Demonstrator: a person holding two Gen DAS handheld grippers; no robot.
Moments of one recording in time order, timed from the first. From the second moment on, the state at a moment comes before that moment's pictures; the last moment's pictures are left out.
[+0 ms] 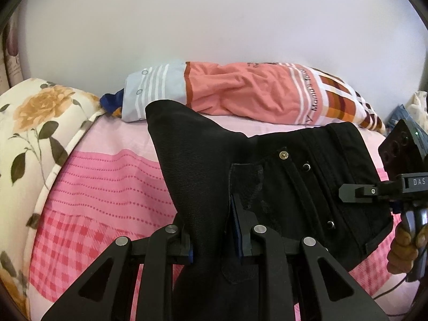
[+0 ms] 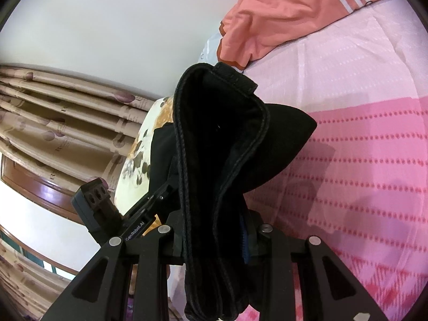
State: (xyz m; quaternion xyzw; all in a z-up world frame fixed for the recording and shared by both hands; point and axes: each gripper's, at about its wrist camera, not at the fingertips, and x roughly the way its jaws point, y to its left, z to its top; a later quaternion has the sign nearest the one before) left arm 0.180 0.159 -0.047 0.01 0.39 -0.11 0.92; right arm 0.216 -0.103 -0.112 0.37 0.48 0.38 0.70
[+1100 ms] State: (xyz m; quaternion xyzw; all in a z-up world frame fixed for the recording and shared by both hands) left arm 0.190 0.182 -0.070 0.03 0.35 0.04 0.94; right arm 0.208 -0.111 -0.113 0.24 0.47 0.26 0.81
